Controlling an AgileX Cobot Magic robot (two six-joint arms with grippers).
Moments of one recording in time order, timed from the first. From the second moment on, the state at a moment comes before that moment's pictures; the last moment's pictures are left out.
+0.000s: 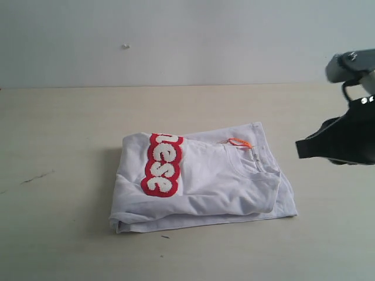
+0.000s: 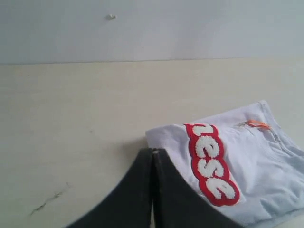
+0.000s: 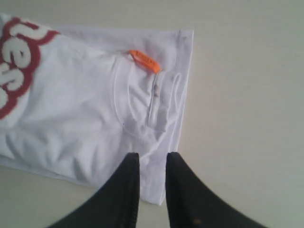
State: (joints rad) left arm -0.25 0.83 -0.54 -0.65 0.24 0.52; right arm 0.11 1.27 -0.64 0.33 0.36 -0.31
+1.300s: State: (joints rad) left arm -0.25 0.84 -0.54 -0.65 0.20 0.52; right arm 0.19 1.87 -0.93 0.68 0.44 -0.74
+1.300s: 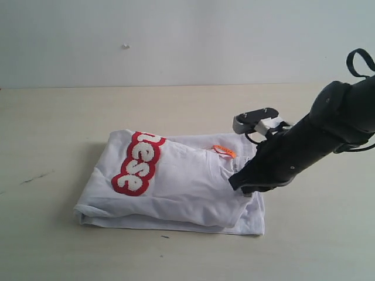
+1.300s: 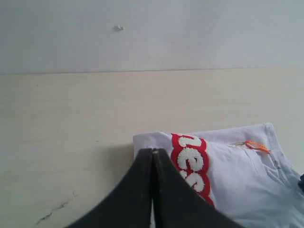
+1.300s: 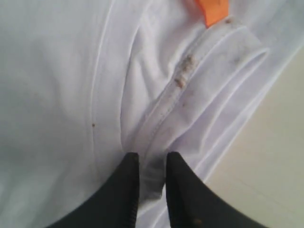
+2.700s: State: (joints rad) left arm -0.25 0.17 -0.54 -0.47 0.61 0.52; right arm 0.19 0.60 -0.52 0.63 0.40 -0.62
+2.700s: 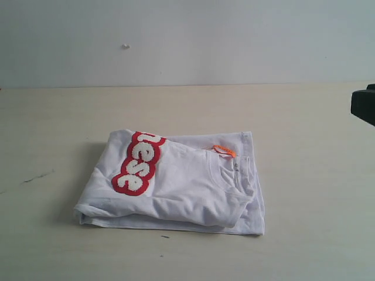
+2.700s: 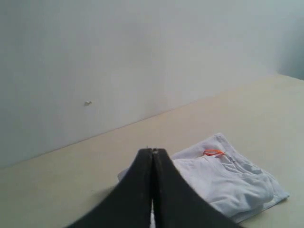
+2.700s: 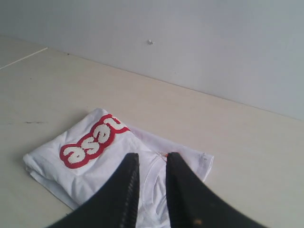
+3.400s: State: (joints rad) left arm -0.25 0.17 -0.54 -0.44 0.60 0.53; right arm 0.19 0.60 -0.52 0.63 0.41 -0.62
